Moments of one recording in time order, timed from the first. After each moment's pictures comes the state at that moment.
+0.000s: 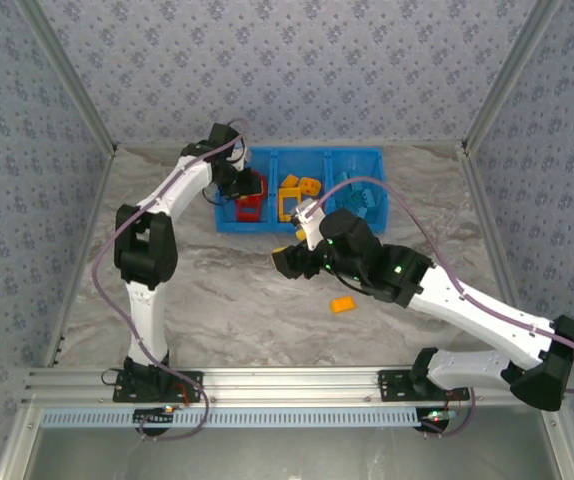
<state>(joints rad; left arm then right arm) -0.32 2.16 1.93 -0.87 0.36 -0.40 0.98 1.18 1.14 -0.46 0.09 0.24</state>
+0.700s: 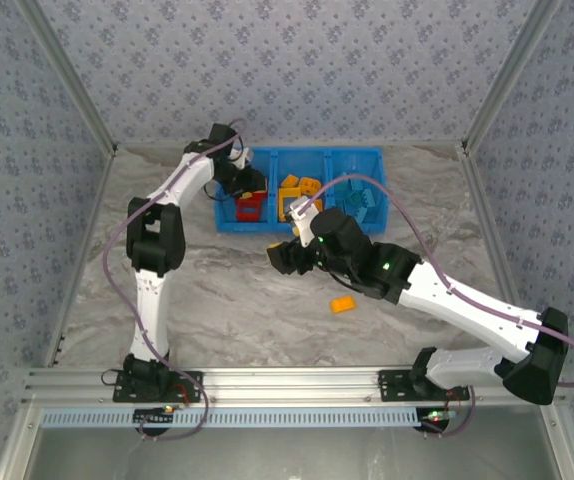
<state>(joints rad) -0.29 2.31 2.04 -0.88 0.48 -0.39 0.98 1.22 1.14 -0.42 0.12 0.24</state>
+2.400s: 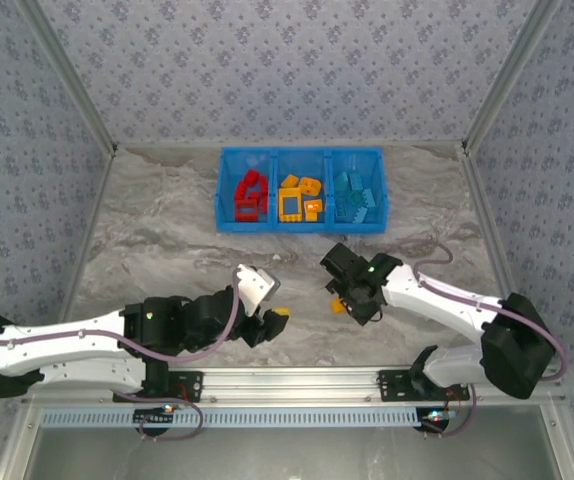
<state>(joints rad) -1.45 0.89 0.89 -0.59 -0.43 -0.46 0.79 1.34 0.82 -0.82 0.09 1.63</state>
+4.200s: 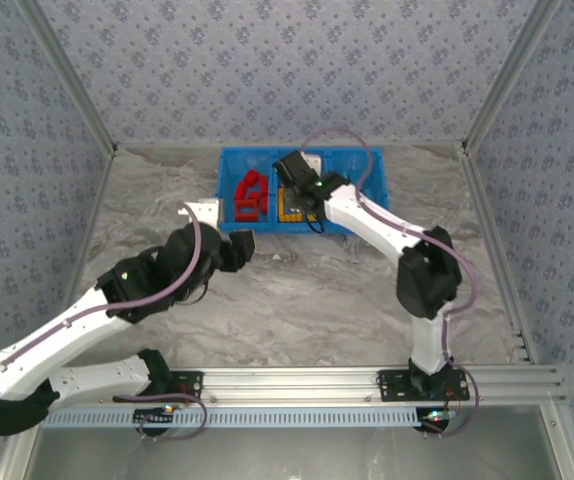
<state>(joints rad) -0.95 0.98 1.16 -0.75 -0.45 -0.66 0.68 2.00 1.80 -0.74 0.38 0.58</state>
